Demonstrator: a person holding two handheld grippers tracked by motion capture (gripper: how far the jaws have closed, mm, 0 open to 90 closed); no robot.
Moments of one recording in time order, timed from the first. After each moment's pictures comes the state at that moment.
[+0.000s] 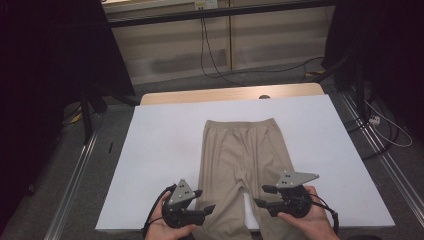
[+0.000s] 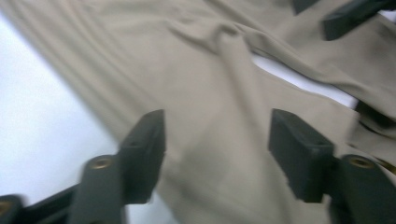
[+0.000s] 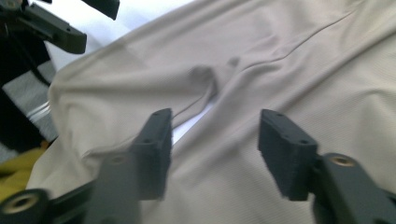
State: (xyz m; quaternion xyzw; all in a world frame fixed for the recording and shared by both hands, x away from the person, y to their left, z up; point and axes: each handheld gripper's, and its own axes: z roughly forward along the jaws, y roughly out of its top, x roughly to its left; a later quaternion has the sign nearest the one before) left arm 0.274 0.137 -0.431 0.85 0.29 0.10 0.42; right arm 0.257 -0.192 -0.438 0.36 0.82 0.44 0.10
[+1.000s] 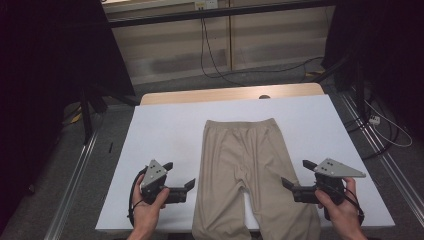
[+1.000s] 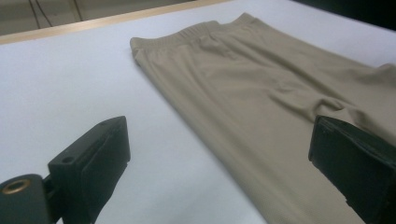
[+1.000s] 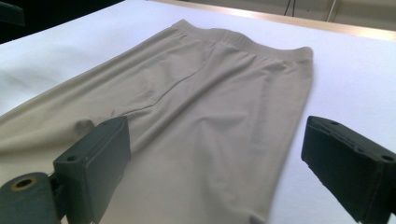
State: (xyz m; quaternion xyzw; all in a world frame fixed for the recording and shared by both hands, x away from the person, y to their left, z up) left arm 0.313 0.190 -0.416 0.78 0.34 0.18 0.49; right arm 0.256 -0.259 -0.419 0.44 0.72 0.48 0.24
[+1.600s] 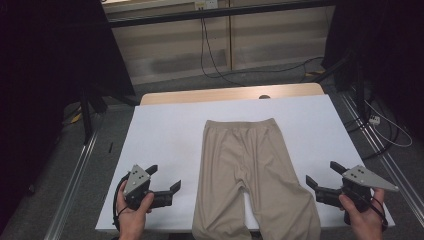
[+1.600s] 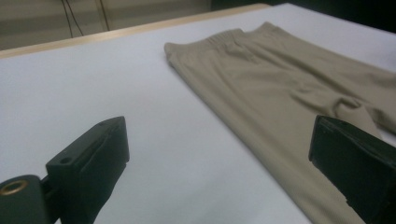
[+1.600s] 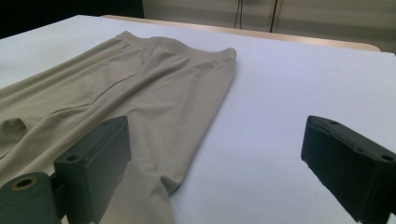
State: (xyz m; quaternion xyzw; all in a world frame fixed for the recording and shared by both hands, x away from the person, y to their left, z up) left arm 0.300 0.220 -0.413 0.75 0.37 0.22 0.50; right arm 0.236 -0.306 -0.430 0.49 0.67 0.47 0.31
